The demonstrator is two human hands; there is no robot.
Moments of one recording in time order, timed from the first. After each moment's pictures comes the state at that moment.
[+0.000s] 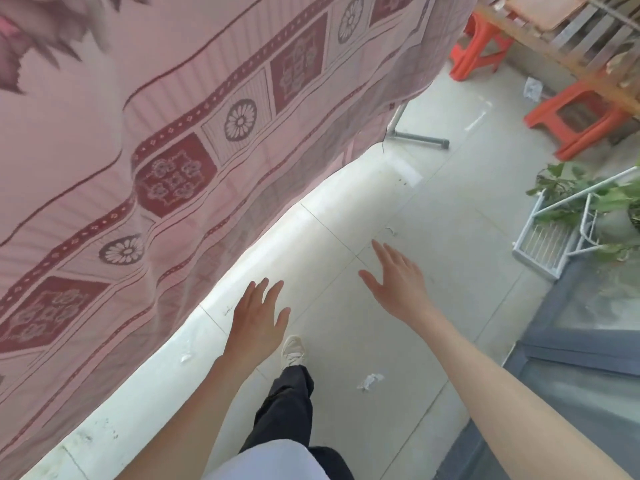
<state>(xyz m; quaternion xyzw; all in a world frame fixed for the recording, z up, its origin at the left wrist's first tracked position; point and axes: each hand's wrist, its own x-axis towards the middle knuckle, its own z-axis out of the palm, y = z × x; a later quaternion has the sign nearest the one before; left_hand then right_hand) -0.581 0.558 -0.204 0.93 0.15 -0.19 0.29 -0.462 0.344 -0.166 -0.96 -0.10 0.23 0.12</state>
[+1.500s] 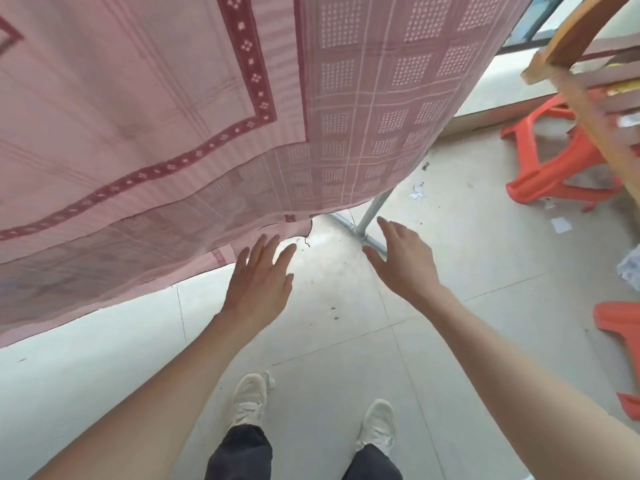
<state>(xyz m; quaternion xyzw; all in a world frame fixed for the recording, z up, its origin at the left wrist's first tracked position) 0.102 0.298 -0.439 0.95 0.25 -0.07 0.14 0.286 0.158 -0.420 -0.91 -0.36 0.18 0.07</state>
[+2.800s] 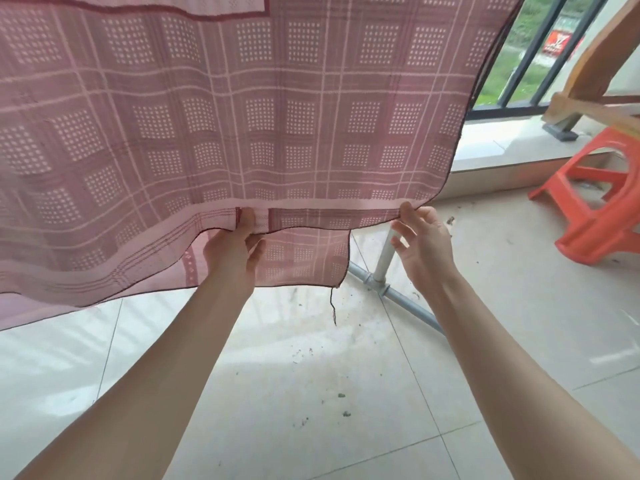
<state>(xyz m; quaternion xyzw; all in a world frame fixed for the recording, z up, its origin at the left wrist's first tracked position) 0.162 0.336 -0.609 0.31 0.44 0.41 0.74 0.334 0.186 -0.604 -0.52 -0.09 0.30 0.79</state>
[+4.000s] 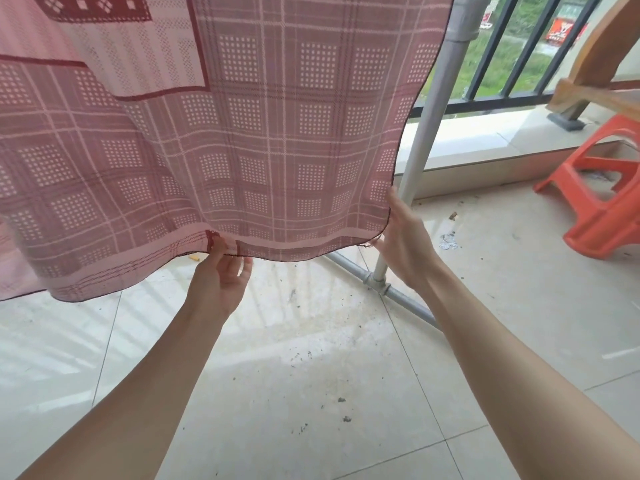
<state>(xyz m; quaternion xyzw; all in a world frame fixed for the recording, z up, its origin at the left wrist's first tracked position) 0.147 0.347 -0.656 0.16 0.34 0.41 0.83 0.340 0.201 -0.611 -0.54 -0.25 0.40 0.70</state>
